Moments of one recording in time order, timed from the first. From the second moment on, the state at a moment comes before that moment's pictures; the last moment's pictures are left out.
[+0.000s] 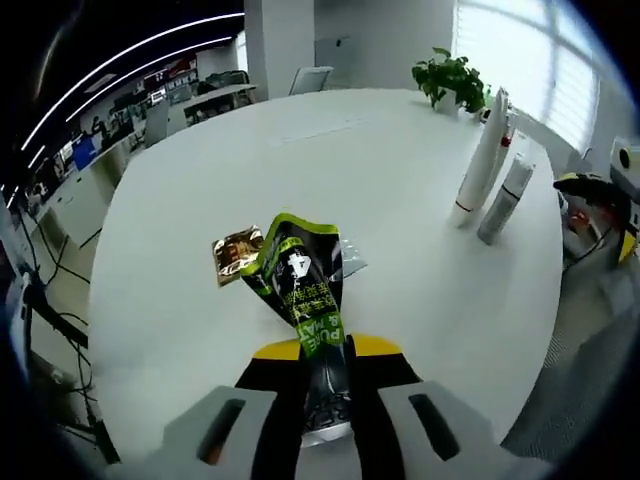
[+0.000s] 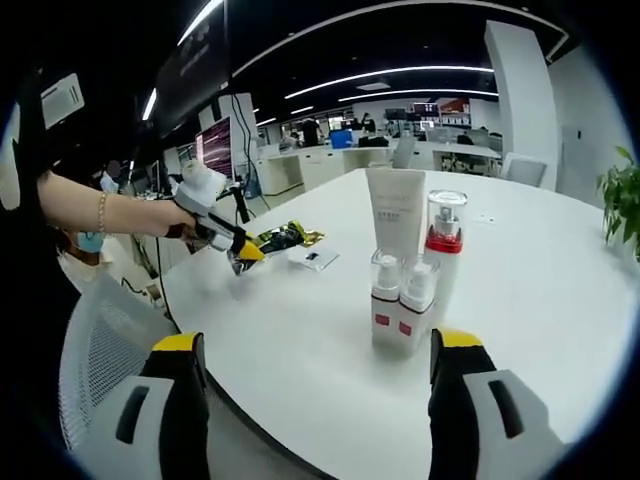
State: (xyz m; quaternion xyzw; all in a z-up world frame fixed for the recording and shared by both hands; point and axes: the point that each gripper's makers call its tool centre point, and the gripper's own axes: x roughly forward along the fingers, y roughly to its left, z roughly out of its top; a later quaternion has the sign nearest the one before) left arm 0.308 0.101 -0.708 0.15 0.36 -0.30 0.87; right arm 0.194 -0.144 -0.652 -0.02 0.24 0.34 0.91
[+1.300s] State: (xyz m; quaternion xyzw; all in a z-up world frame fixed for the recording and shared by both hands) left arm 0.172 0.004 -0.602 0.27 0.23 -0.55 0.76; right arm 0.188 -0.061 -0.586 0.09 0.17 0.50 0.84
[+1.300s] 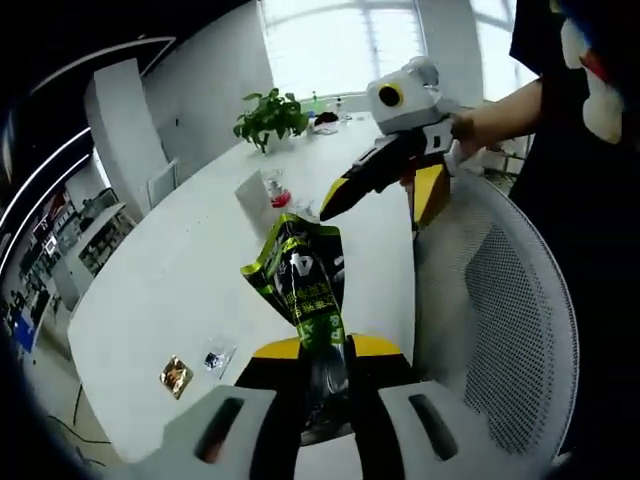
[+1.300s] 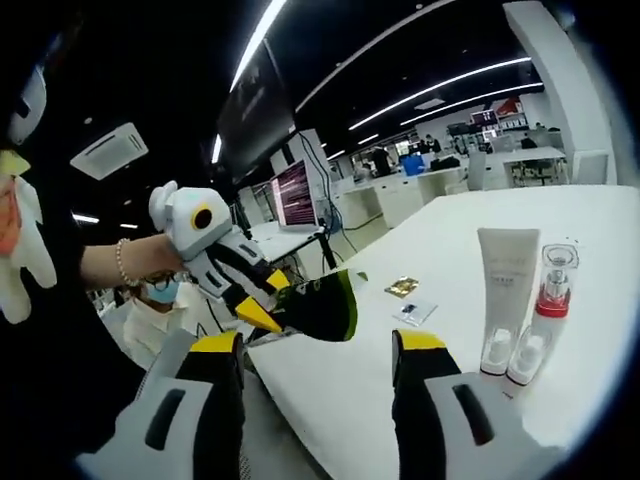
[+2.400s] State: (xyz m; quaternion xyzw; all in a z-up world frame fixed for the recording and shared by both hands) left arm 0.174 -0.018 -0.573 0.19 0.20 -0.58 0.77; right arm 0.165 -0.061 -0.571 0.17 0.18 0.52 0.81
